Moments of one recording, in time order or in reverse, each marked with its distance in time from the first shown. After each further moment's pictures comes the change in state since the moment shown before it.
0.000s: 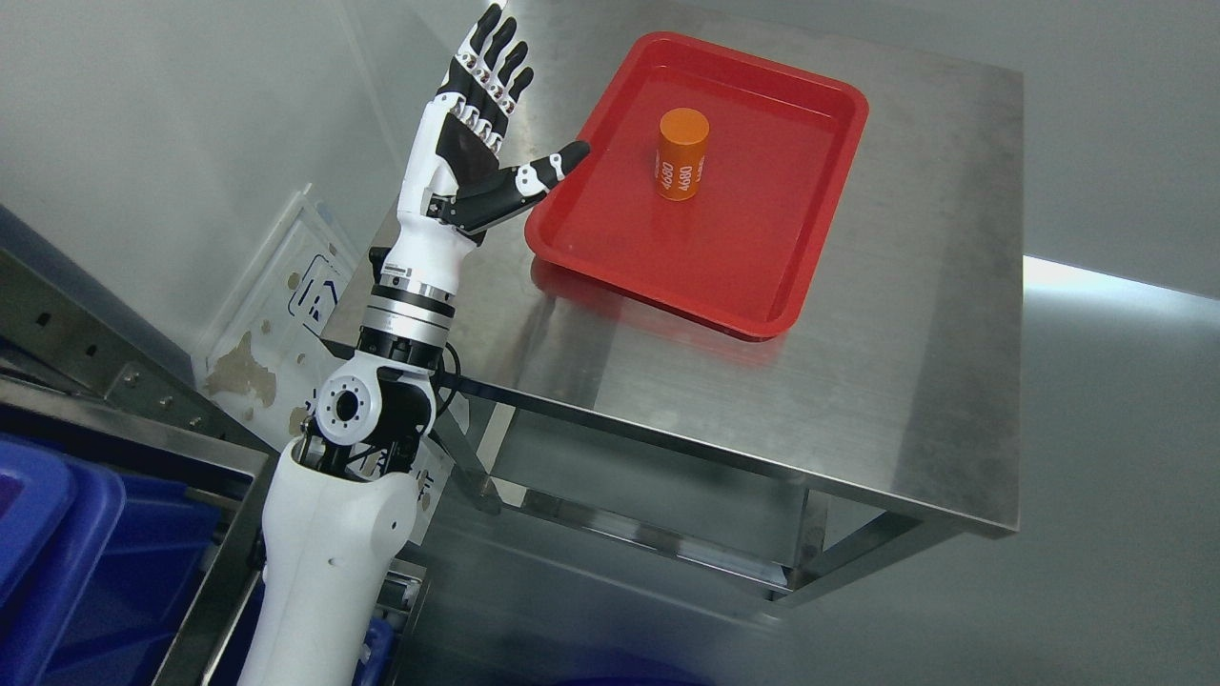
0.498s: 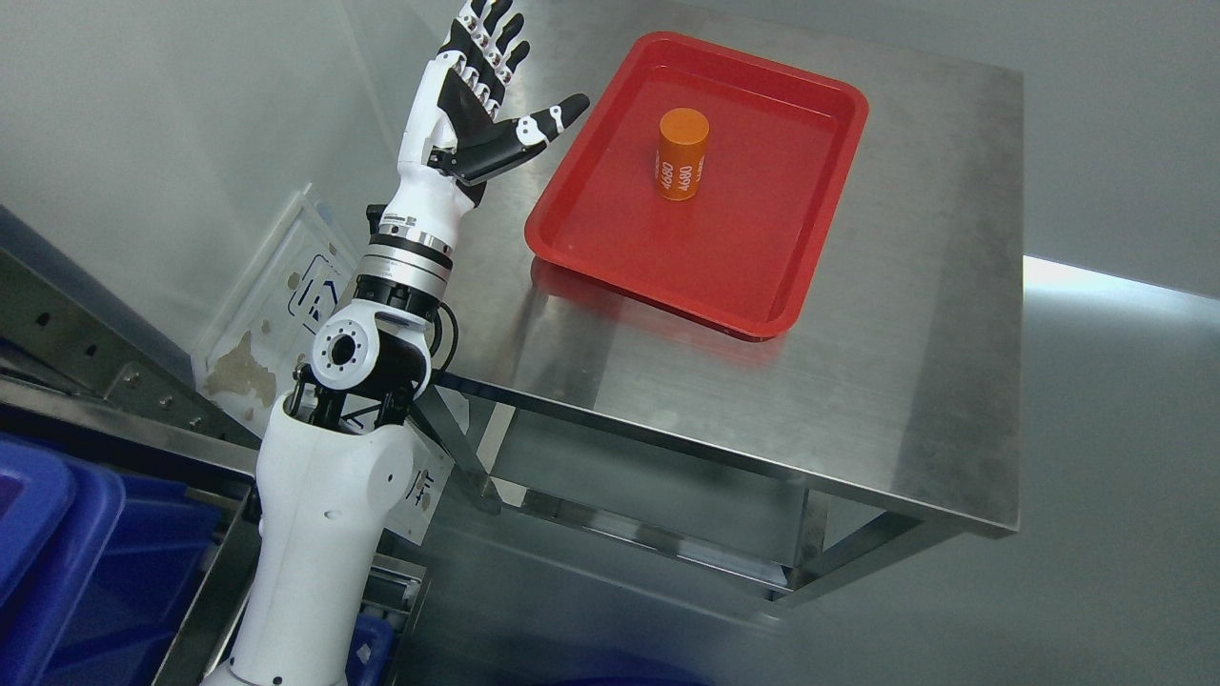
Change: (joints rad) left arm -0.099 0.000 0.010 0.029 0.002 0.144 0.028; right arm 0.000 0.000 0.000 0.000 0.000 0.000 0.000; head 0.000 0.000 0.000
